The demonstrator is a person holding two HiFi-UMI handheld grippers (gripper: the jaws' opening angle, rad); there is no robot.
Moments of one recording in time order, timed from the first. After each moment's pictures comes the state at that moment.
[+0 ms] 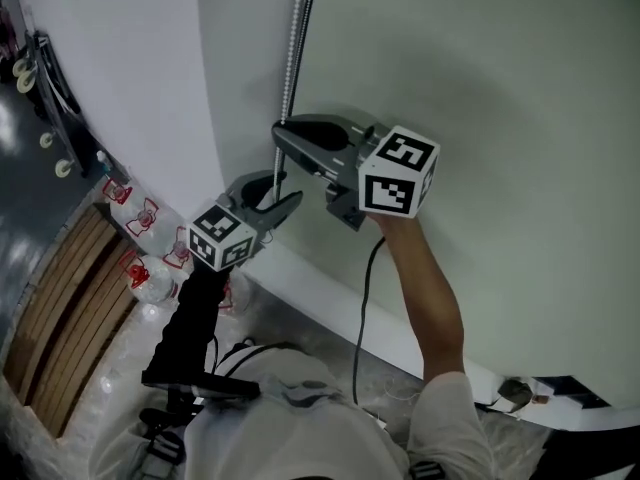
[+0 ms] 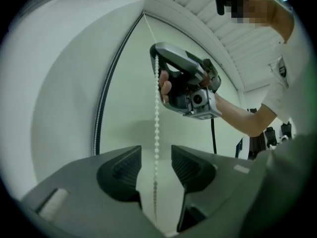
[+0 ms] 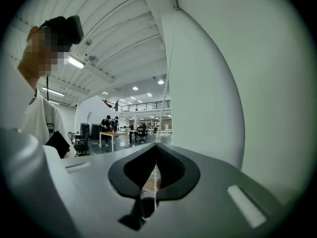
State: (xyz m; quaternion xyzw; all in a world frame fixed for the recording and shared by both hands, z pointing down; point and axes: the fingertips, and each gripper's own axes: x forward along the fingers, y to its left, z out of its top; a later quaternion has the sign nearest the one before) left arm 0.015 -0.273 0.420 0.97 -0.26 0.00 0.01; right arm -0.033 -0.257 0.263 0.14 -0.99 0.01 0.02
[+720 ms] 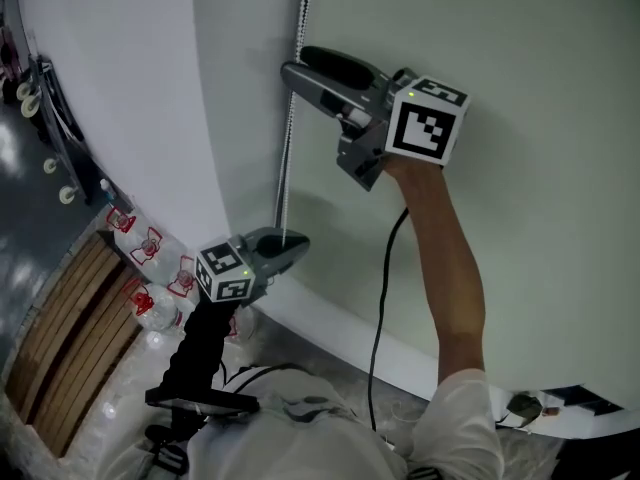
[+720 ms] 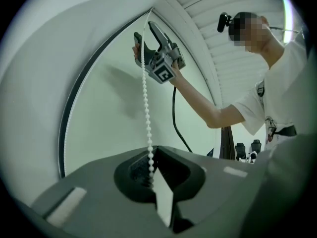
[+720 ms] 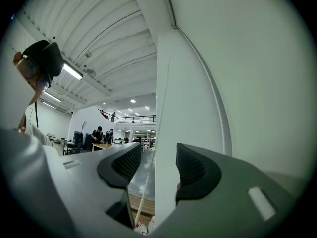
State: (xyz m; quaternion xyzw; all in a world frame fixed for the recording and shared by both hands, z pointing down) left arm 0.045 -0.223 0.439 0.99 -0.11 -0.03 0.07; right arm -0.014 -0.296 0.134 0.16 -0.98 -0.01 -0.06
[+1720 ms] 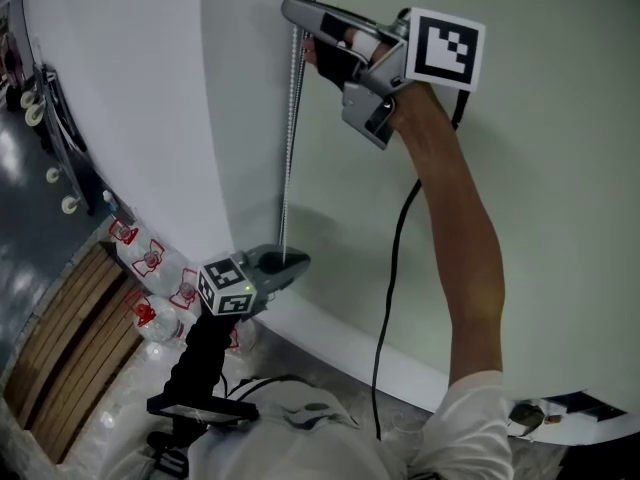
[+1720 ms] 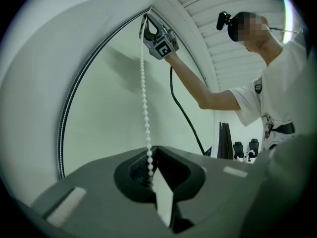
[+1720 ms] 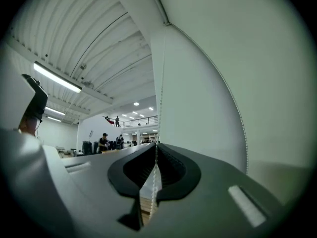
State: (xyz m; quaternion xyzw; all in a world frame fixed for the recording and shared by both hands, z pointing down) left arm 0.046 -0.224 0.437 0.99 -0.10 -0.02 0.07; right arm -0.038 -0.303 0.034 0.11 -0.99 0.03 -0.06
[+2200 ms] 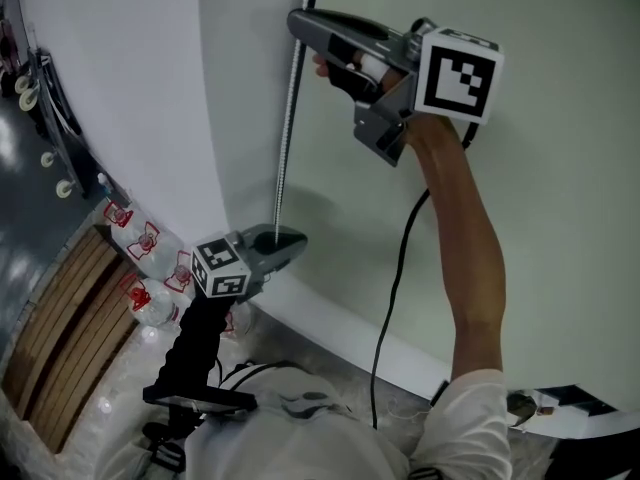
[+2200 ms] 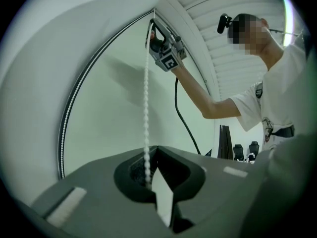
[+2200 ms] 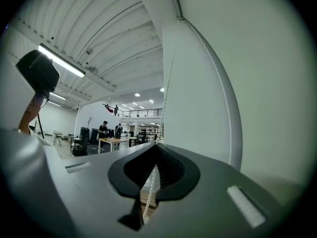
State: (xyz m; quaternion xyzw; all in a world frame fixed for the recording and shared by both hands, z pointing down) left arm 0.040 -0.229 0.431 0.99 -0.10 -0.03 0.08; right arm -0.036 -0.281 0.075 0.12 -0.99 0.00 -0.02
